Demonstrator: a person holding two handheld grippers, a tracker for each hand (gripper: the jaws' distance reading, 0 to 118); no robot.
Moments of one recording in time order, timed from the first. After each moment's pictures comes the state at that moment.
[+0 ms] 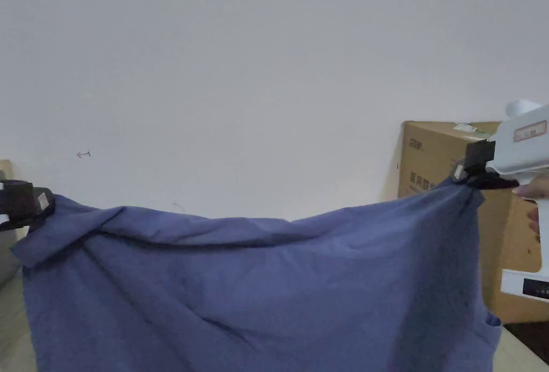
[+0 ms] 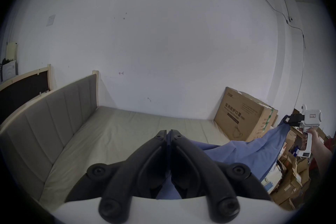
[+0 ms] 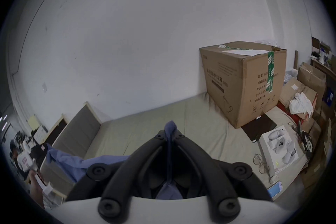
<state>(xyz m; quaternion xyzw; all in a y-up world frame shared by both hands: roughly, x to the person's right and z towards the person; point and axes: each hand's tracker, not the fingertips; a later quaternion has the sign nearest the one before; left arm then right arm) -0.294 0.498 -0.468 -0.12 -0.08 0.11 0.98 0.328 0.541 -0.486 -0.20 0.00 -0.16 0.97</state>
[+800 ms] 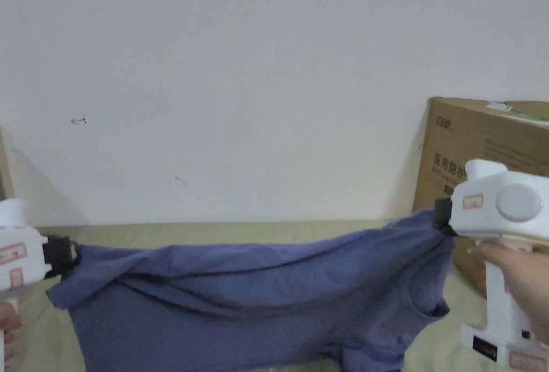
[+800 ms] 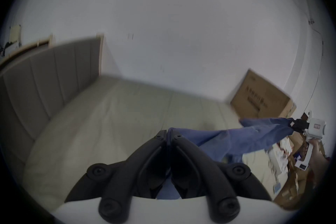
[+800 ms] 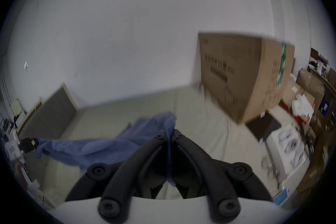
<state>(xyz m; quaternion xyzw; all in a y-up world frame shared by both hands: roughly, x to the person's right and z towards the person) -0.296 0.323 -0.595 -0.25 -0.04 0.14 0.96 0.290 0.365 -0.607 -0.26 -0.04 -0.09 0.96</state>
